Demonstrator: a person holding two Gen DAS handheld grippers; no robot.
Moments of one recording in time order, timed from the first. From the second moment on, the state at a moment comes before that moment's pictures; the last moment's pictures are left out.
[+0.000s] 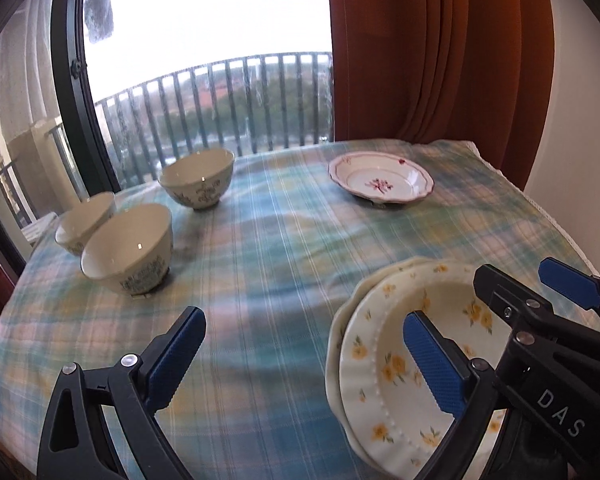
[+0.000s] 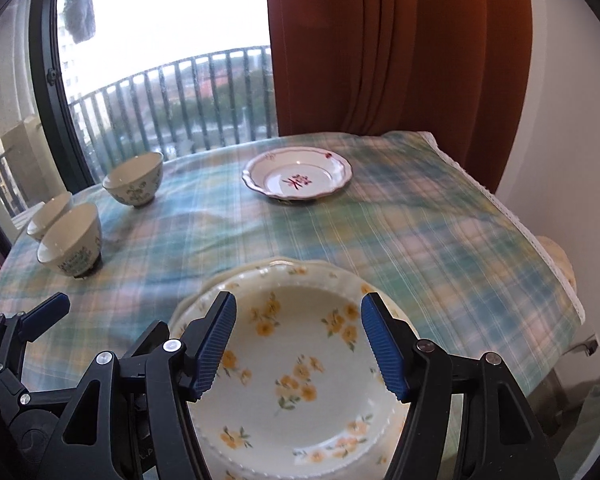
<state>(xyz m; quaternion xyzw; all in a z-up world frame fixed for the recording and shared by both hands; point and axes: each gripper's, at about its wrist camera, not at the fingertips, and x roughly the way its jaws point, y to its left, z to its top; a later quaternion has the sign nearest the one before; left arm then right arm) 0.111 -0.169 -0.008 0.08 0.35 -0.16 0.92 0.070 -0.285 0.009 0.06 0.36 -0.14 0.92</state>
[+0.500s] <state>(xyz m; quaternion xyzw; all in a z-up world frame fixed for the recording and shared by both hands) 0.188 -0.209 0.014 0.08 0.32 -0.15 0.93 0.144 -0.326 0.029 0.06 0.33 -0.13 0.93</state>
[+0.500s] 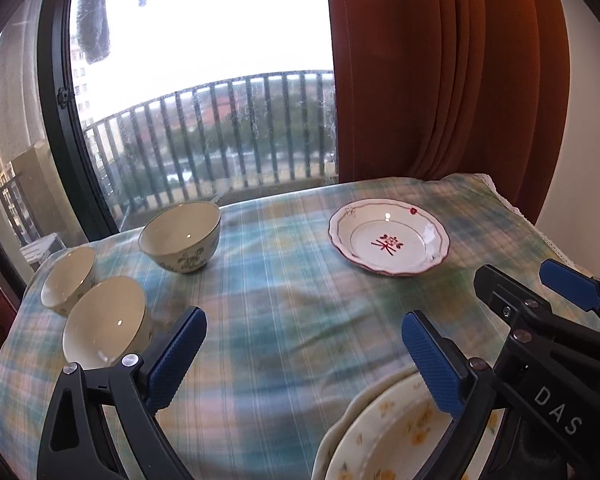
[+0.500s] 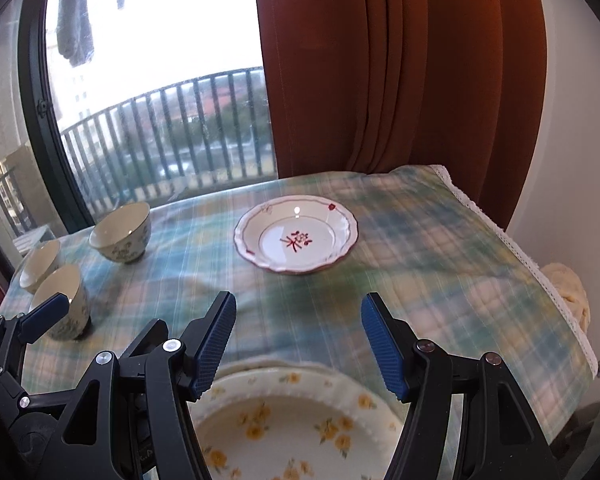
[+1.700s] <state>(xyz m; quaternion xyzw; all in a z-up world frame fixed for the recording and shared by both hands) 0.375 -0.316 -0.067 0.10 0.41 -0.14 0.89 0.341 -0.437 -0.061 0.09 0.42 -0.14 0.89</state>
